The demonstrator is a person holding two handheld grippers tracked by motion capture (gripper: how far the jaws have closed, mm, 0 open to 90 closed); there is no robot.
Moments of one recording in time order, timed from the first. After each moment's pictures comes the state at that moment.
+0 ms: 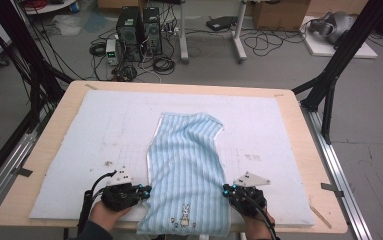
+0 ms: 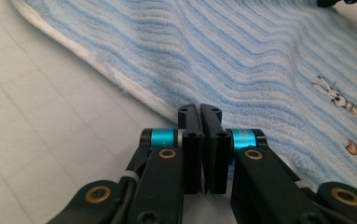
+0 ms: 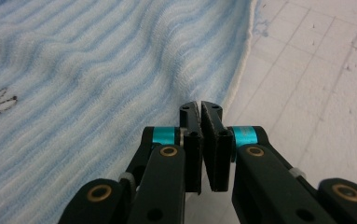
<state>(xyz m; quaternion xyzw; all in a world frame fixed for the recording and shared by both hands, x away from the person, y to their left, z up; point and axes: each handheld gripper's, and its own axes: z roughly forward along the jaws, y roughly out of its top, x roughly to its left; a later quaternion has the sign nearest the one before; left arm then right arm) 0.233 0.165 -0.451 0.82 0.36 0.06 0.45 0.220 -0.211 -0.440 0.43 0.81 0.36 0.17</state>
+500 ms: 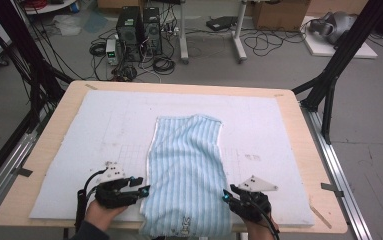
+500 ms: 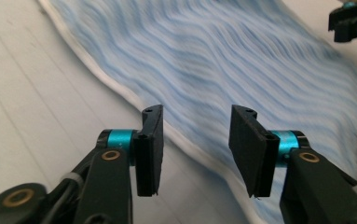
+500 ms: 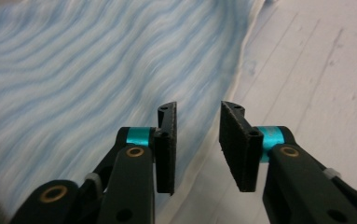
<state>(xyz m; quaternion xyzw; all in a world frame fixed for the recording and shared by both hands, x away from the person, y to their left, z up) 0.247 0.178 -0.439 0.78 0.39 0.09 0.48 0.209 -0.216 -0.431 0.44 0.79 0.38 0.18</state>
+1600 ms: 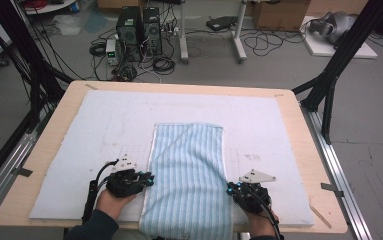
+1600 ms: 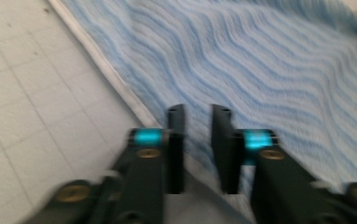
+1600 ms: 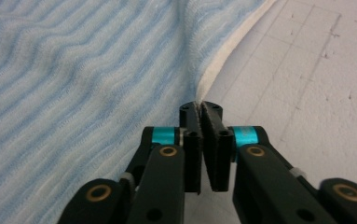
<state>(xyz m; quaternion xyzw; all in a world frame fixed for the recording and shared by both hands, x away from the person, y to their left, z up) 0.270 0.160 -0.447 0.79 0.40 0.09 0.45 0.230 -0.224 -0.441 0.45 0.80 0.36 0.16</state>
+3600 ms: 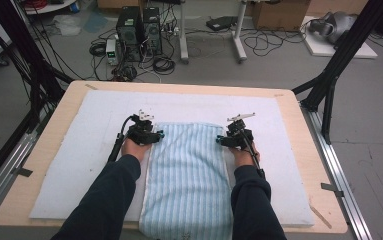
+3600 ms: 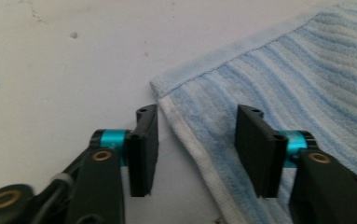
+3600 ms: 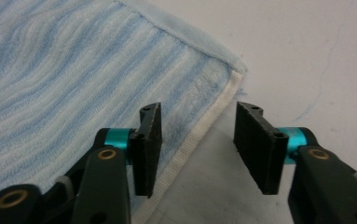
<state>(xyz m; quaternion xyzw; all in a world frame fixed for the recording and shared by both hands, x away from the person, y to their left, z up) 0.424 0.128 -0.450 0.78 0.45 0.21 0.38 0.418 -0.212 -0.439 0.48 0.80 0.33 0.16</state>
